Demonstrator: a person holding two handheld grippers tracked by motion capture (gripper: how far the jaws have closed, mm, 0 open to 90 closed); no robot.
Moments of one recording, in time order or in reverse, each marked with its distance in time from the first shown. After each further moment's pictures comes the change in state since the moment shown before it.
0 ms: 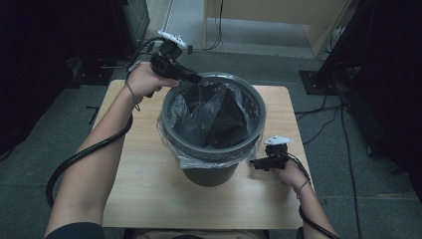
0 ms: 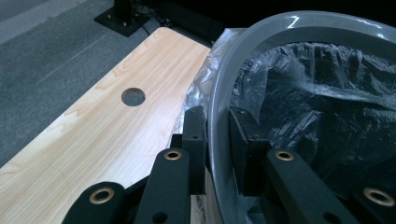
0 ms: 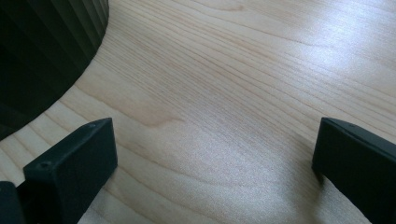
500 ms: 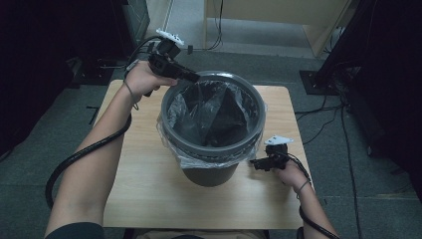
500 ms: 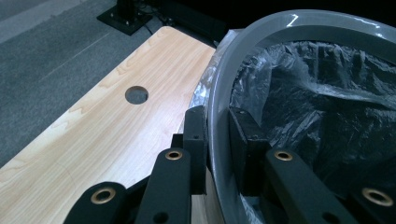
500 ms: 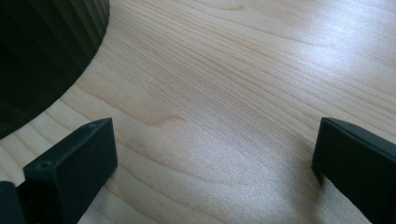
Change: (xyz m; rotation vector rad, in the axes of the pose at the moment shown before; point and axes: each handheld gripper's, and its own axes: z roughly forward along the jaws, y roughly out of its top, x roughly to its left) left arm 0.004 0.001 -0.003 -0.003 0.011 -0.012; right arm 0.000 0.000 -0.001 0.001 0.000 0.001
